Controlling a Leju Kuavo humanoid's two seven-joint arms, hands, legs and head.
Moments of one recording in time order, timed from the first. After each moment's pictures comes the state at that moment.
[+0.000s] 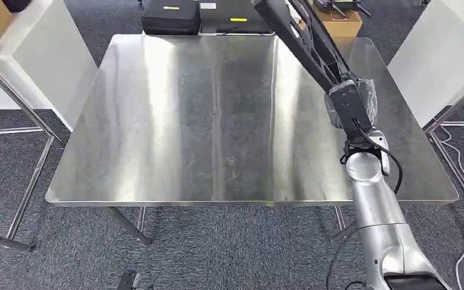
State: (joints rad) left arm -0.17 -0.20 0.31 -0.22 -0.30 -0.03 -0.35; right arm -0.65 -0.07 0.13 -1.20 0.52 -0.12 -0.11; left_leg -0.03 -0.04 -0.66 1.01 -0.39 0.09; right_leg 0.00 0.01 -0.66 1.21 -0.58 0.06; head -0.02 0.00
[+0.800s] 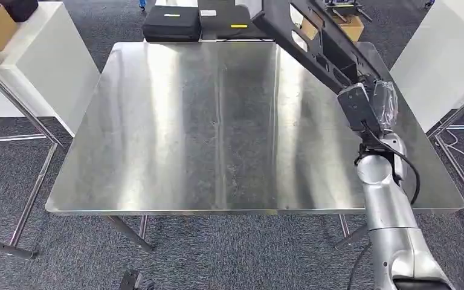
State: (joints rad) left arm -0.17 -0.20 0.29 -0.22 -0.33 -0.01 -0.39; right arm -0.63 -0.12 0.07 -1.22 0.68 -0.16 -0.07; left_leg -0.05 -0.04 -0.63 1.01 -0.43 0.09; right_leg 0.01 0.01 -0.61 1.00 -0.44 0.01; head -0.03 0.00
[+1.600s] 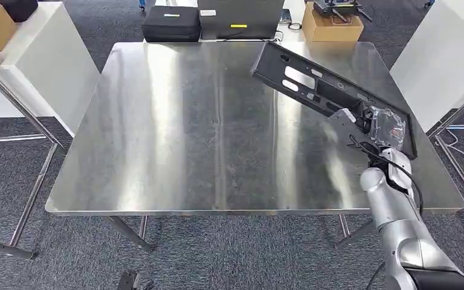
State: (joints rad) left arm -0.17 -0.19 0.29 -0.22 -0.34 -0.03 -0.40; right arm -0.70 -0.18 0.05 -0.81 1.00 -0.27 0.03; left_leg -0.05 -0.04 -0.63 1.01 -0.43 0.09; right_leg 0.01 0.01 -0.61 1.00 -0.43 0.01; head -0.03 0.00
